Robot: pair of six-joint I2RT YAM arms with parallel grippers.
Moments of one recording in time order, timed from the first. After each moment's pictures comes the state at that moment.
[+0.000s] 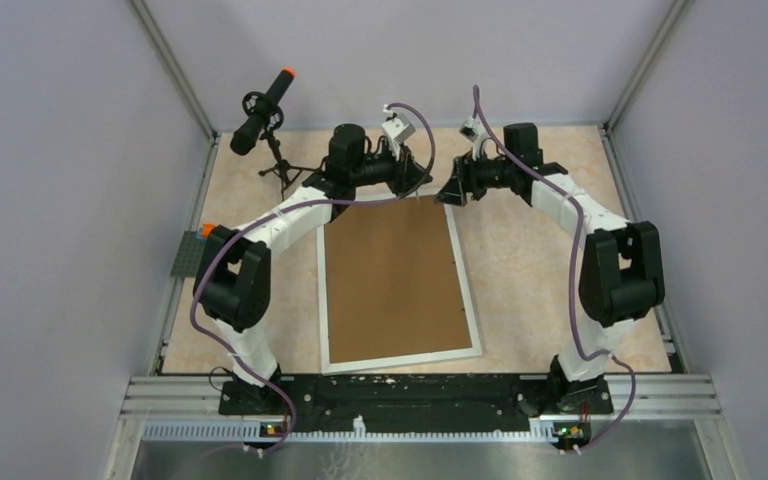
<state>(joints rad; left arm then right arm) -0.49 1.81 1.38 0.21 0.72 -0.06 0.25 1.76 1.34 -0.24 -0.83 -0.05</state>
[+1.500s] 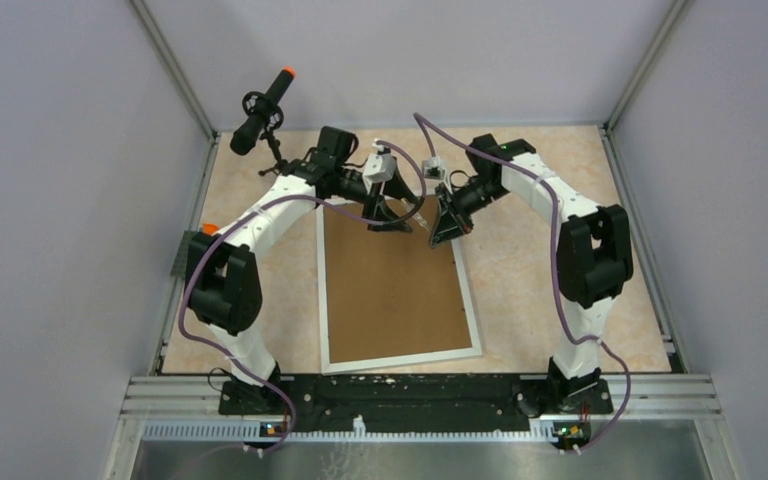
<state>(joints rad) -0.42 1.76 1.48 -0.51 1.32 0.85 0.39 1.94 1.67 -1.24 -1.09 -0.90</state>
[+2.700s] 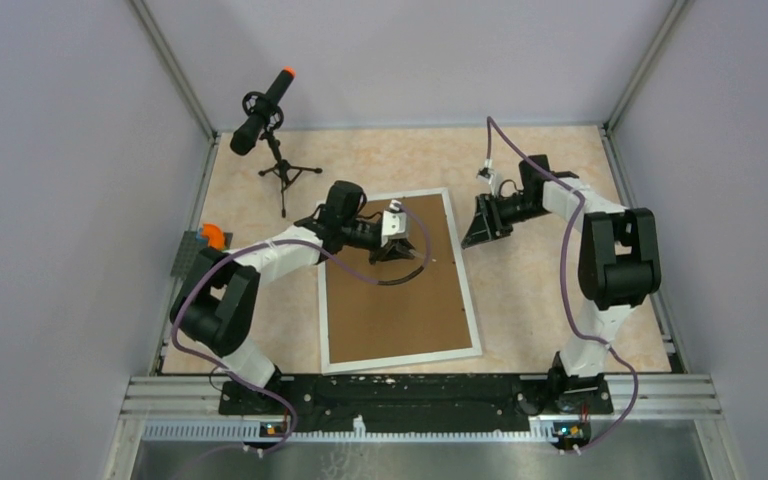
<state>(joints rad) -0.51 1.62 0.97 -0.03 0.98 0.73 0.12 1.87 1.30 -0.77 -0.97 -0.32</state>
